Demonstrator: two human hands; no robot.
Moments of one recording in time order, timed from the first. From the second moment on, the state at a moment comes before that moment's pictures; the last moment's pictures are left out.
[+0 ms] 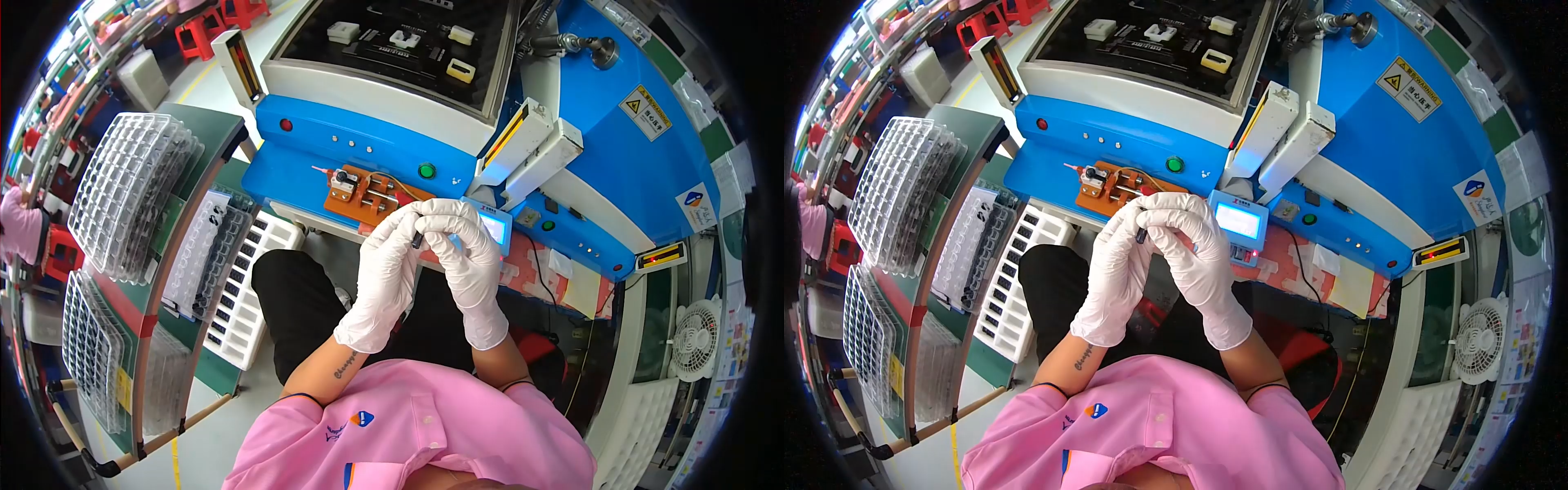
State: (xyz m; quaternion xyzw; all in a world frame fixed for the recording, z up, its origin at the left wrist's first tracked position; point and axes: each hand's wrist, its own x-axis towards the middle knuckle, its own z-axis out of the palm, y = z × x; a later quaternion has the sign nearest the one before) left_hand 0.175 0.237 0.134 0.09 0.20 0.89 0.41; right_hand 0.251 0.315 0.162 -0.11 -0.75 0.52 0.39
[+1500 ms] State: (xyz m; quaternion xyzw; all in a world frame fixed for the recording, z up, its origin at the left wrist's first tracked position) left_hand 0.165 0.208 0.098 0.08 0.22 0.87 0.43; right_hand 0.250 0.305 0.142 -0.15 -0.58 0.71 0.38
